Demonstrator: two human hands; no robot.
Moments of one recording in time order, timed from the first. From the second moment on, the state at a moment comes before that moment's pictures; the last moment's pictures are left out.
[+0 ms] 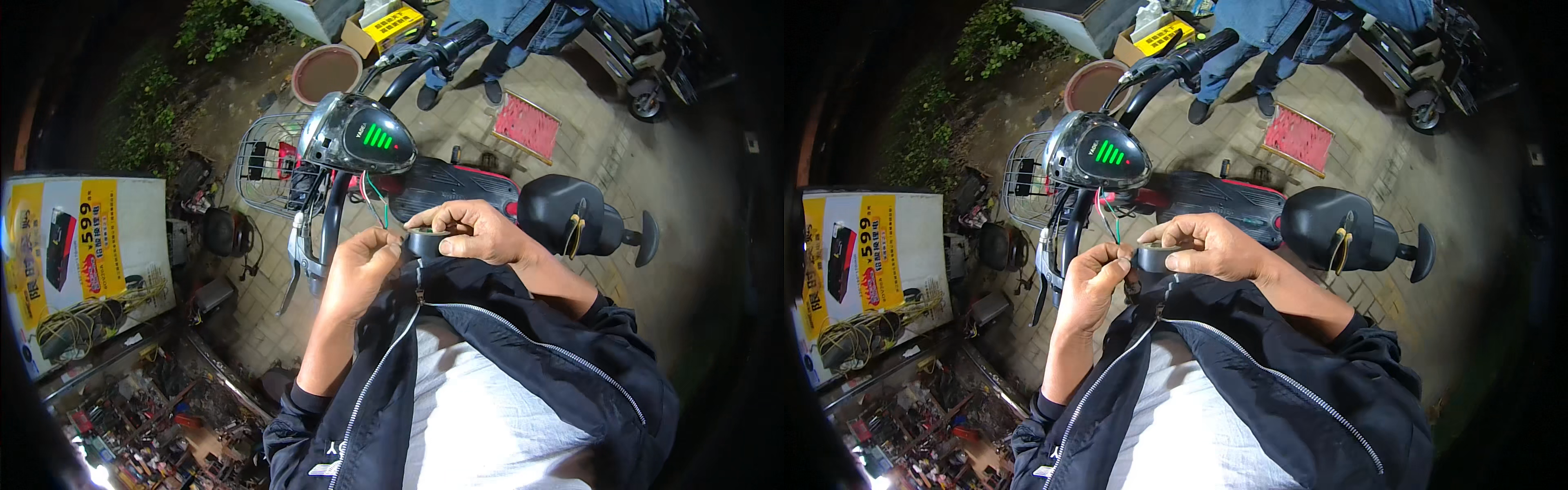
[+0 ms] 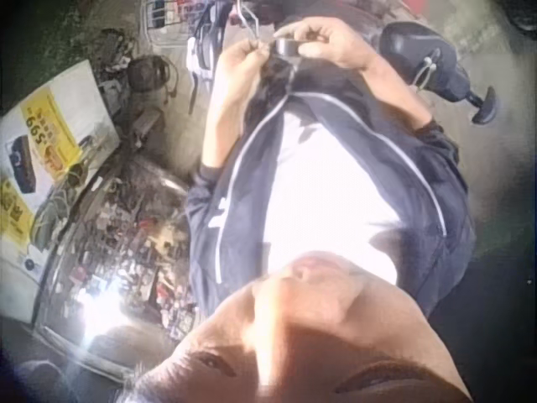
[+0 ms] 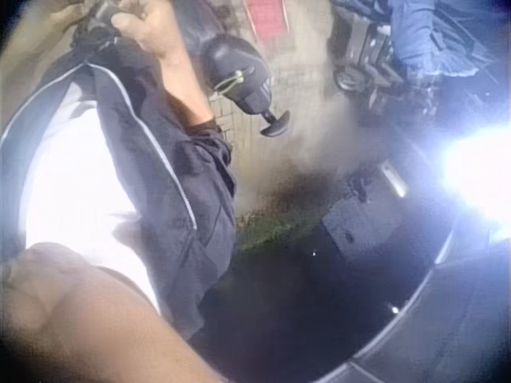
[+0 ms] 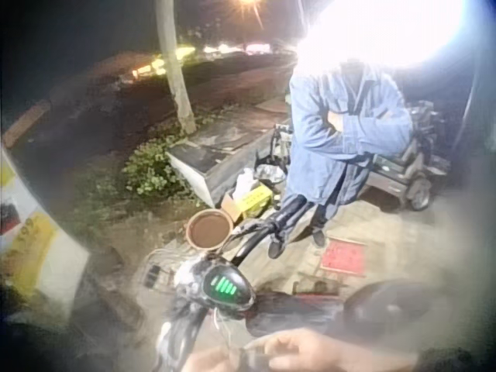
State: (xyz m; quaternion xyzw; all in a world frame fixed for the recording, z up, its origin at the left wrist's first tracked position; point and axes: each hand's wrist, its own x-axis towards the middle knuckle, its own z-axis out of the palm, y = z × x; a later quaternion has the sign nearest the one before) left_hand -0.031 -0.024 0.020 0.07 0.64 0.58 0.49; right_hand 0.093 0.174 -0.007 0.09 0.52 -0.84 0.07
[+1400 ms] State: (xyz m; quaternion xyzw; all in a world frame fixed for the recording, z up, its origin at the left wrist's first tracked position) left_hand -0.010 -0.006 0.021 -0.03 0.70 0.67 0.24; right_hand 0.031 0.170 -0.036 0.10 0.45 -0.89 0.06
